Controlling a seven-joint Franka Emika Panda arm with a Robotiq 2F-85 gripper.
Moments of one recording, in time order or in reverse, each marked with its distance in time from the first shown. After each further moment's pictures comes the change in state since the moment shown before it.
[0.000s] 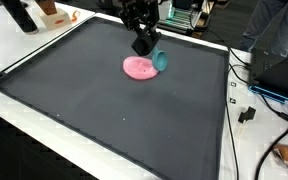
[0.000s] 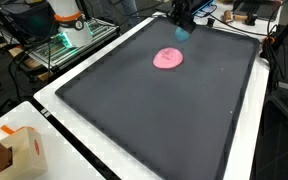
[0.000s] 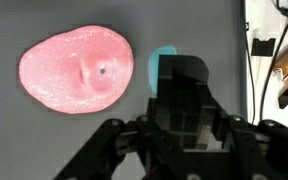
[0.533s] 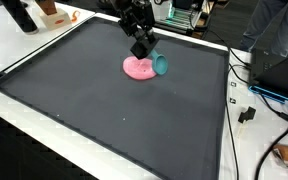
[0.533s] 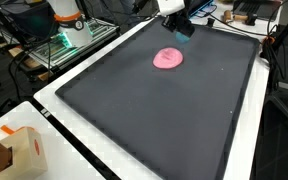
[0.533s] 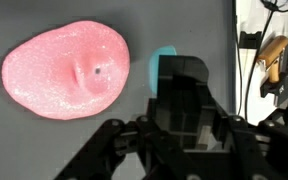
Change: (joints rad) arm -0.020 0.000 -0.013 -0.081 0.218 0.067 -0.212
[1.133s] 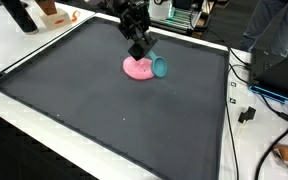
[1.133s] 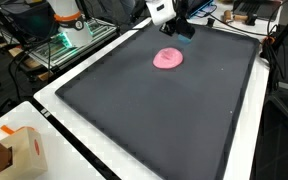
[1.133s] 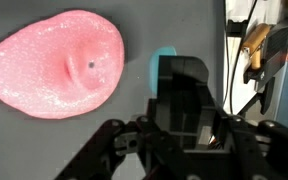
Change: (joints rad) arm -0.011 0.000 -0.019 -0.050 0.202 0.025 -0.193
